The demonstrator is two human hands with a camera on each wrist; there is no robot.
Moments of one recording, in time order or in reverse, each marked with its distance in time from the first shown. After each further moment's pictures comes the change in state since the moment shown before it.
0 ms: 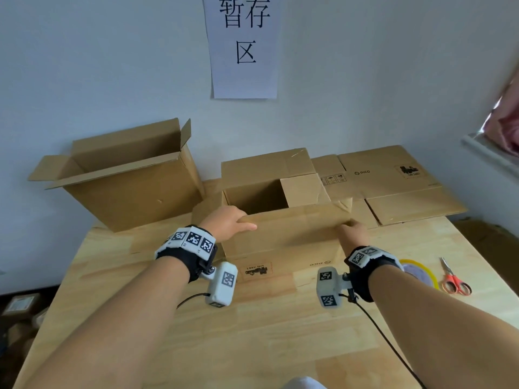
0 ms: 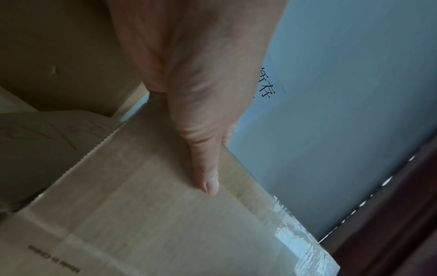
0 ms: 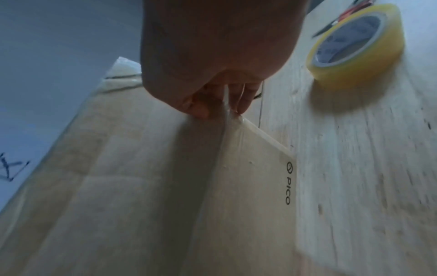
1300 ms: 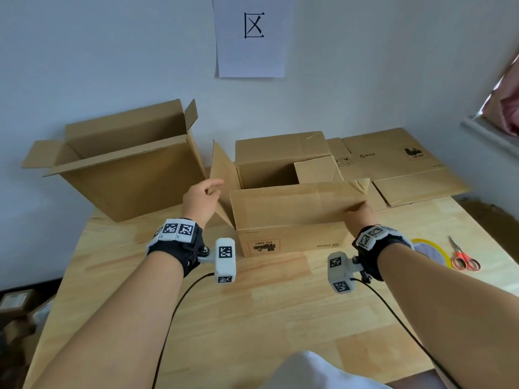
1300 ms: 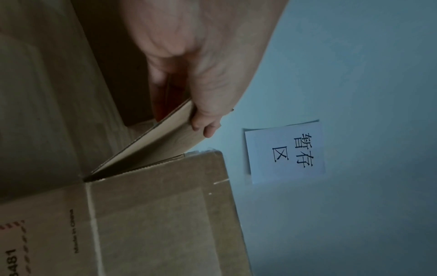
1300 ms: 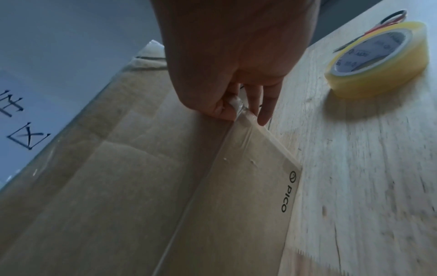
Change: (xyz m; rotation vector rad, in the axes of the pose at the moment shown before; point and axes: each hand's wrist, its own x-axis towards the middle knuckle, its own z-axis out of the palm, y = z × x) left_hand -0.021 -0.067 0.000 -0.653 0.556 -0.282; right_hand -0.014 -0.012 0.030 -0.196 0.128 0.060
